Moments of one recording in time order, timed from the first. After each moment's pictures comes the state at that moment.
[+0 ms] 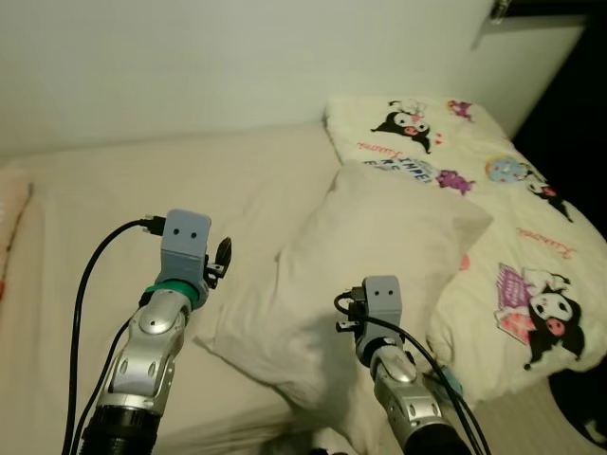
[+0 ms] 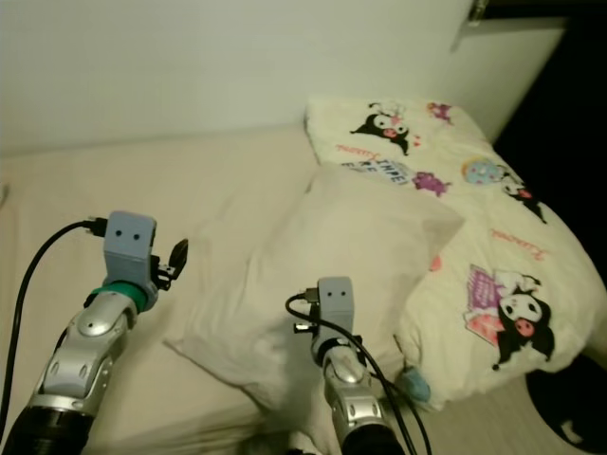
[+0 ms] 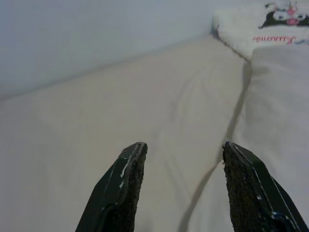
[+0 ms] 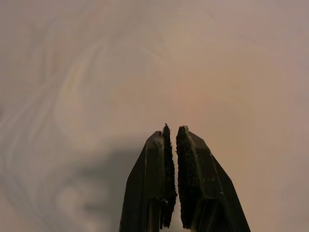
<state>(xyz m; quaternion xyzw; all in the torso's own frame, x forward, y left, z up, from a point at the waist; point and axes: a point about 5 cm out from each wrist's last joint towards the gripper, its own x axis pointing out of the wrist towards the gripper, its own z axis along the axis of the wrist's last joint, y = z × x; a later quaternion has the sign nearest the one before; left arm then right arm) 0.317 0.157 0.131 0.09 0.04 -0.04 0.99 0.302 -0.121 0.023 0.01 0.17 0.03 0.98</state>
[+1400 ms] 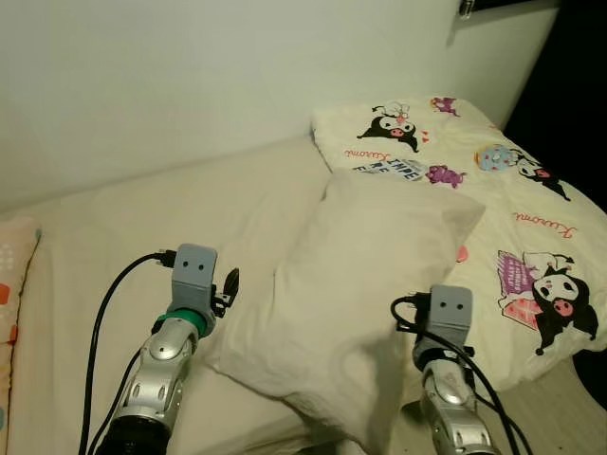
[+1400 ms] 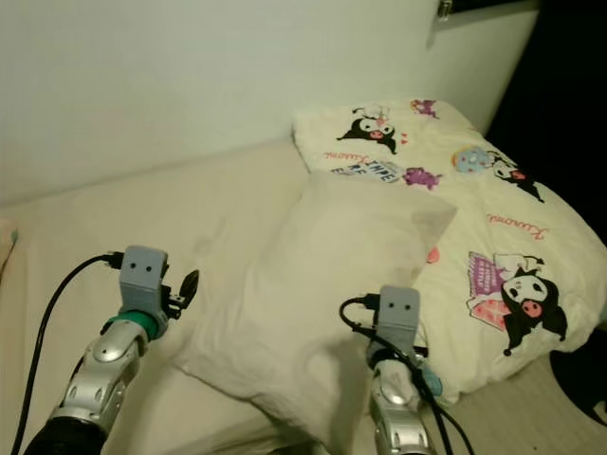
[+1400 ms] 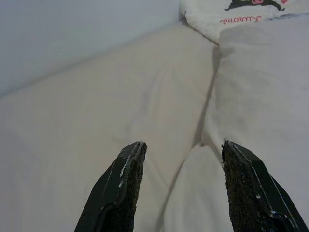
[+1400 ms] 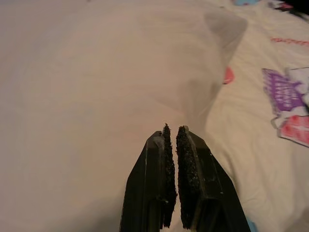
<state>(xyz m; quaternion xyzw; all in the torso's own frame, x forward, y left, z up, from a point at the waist) 0.312 0.160 0.078 0.05 0.07 -0.06 0.99 0.281 -0.179 0.033 -0.02 0.09 -0.11 0.99</state>
